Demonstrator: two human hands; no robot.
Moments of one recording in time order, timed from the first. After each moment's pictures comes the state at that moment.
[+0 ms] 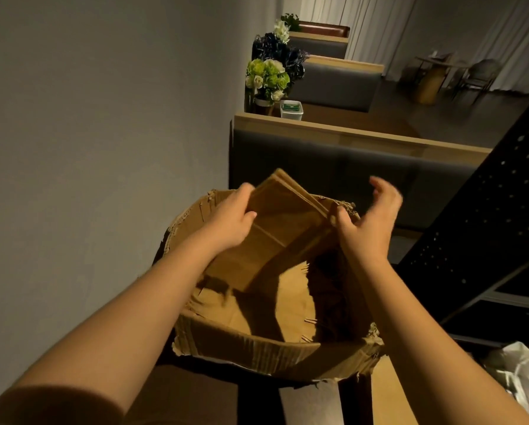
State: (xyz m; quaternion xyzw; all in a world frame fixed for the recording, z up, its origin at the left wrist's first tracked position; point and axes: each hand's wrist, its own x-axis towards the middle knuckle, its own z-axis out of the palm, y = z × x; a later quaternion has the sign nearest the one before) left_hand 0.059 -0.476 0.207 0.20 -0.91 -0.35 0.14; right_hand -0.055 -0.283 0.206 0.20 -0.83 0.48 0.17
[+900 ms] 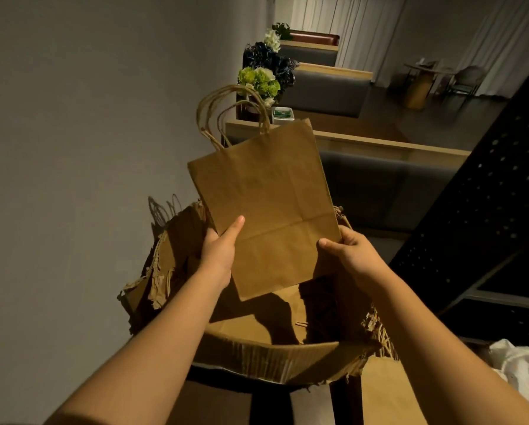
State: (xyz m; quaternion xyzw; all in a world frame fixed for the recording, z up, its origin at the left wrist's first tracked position) left_hand 0.051 -0.452 0.150 0.40 -0.49 -0.74 0.24; right_hand -0.070 -0.249 0.185 0.19 -0.76 0.56 -0.25
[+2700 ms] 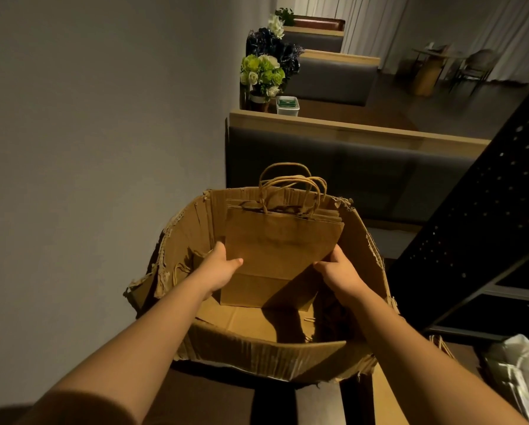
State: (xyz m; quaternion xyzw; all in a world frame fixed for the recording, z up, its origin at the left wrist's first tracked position) left_hand 0.076 -0.481 0.107 0.39 -0.77 -0.51 -0.02; right_hand -0.067 -0.272 0.110 0.15 -0.77 0.55 -0.29
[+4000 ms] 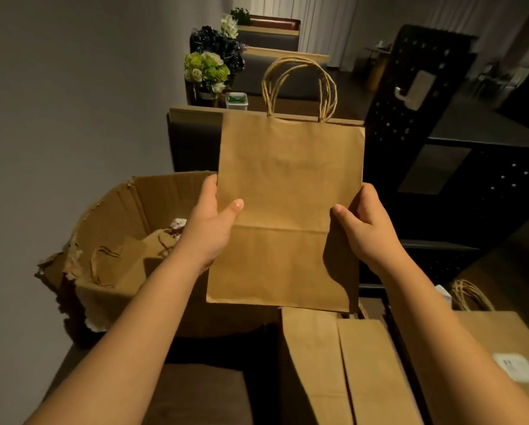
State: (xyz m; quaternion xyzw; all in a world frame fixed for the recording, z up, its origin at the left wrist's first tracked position) left_hand 0.057 -0.290 0.224 0.16 -0.74 -0.61 0.23; right_hand -0.058 -0.076 0.236 0.26 -0.82 0.51 0.00
